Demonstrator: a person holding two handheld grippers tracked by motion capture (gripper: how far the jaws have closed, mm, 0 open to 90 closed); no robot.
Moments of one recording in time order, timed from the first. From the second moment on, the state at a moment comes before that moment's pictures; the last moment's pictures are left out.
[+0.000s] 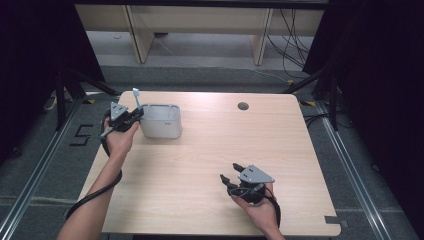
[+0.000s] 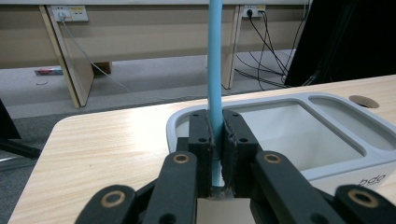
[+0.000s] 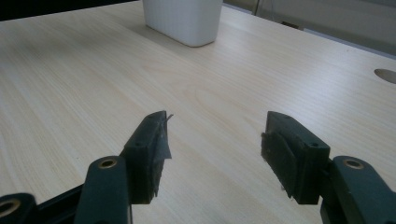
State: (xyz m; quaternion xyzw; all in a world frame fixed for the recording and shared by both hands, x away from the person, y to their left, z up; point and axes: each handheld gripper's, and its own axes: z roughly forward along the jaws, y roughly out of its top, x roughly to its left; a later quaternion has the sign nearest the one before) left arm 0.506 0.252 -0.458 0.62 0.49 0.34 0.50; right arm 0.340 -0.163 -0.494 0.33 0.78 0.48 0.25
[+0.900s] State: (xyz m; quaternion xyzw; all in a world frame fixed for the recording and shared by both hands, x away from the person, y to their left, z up) left arm 0.484 0.256 -0.450 0.62 0.49 0.34 0.51; right arm 0.340 -0.162 -0.494 0.33 0.78 0.48 0.25
